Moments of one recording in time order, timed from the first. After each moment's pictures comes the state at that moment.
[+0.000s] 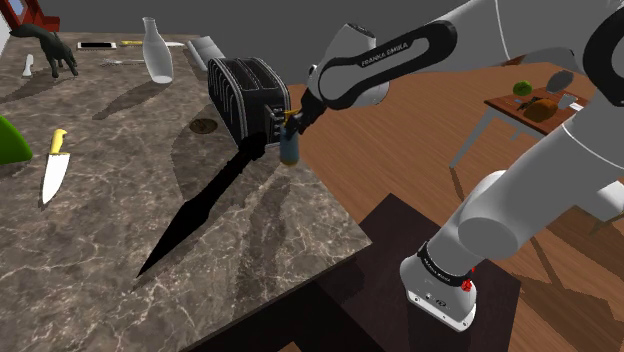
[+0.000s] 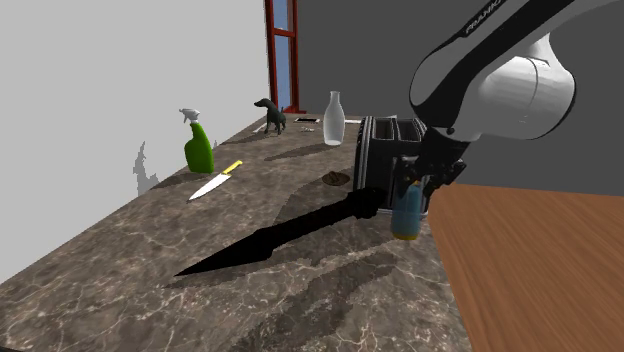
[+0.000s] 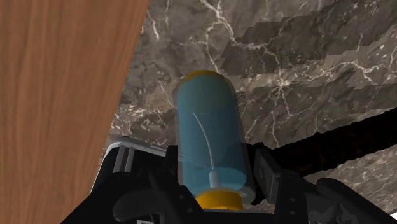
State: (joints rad) arm -0.01 -0.14 0.09 -2.45 0.25 2.64 -0.22
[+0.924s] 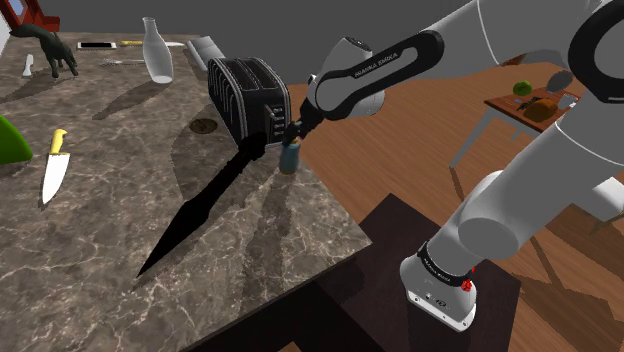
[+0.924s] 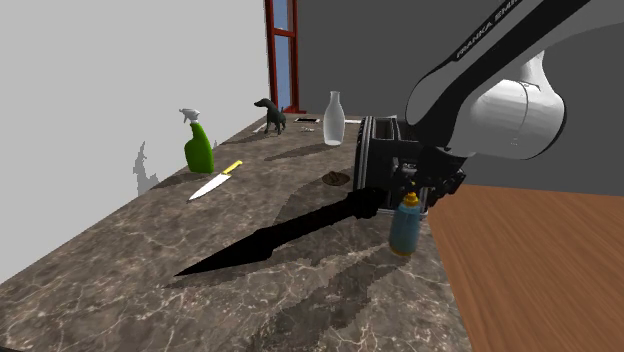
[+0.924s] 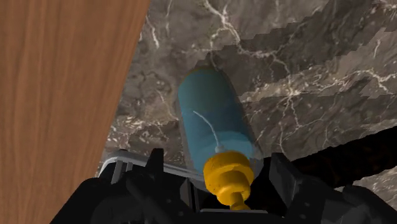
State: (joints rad) arm 0.00 -0.09 0.09 -2.48 0.28 2.71 -0.25
